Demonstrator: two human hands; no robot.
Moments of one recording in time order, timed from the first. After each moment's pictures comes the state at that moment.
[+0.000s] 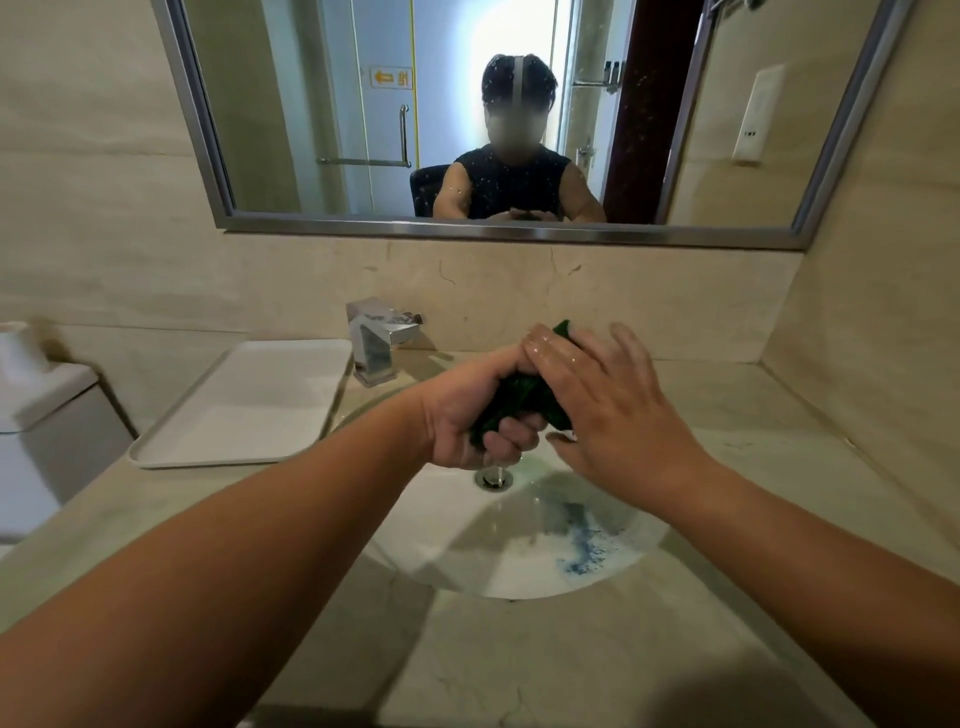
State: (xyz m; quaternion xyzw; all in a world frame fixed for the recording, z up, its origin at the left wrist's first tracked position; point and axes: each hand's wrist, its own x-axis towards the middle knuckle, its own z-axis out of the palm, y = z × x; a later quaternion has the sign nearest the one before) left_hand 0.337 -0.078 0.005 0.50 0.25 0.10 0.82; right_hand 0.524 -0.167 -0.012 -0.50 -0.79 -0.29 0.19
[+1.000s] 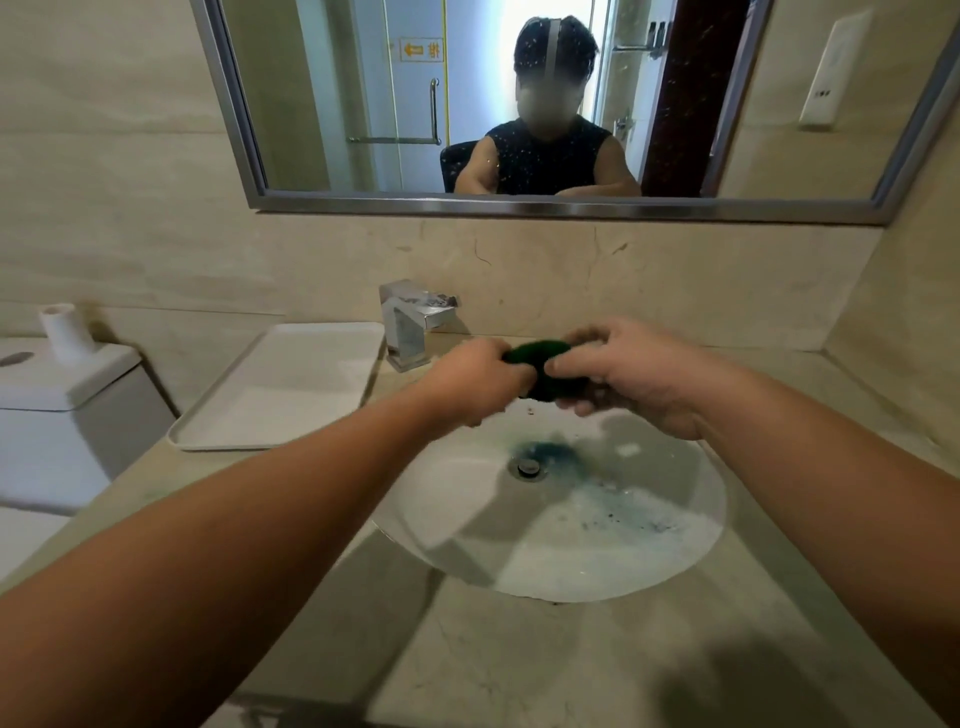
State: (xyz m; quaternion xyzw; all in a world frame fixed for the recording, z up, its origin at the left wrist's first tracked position) left_hand 0.316 -0.049 -0.006 0.76 0.51 0.25 0.32; right_hand 0.497 -0.116 0.031 -0.58 -0.55 0.46 0.39
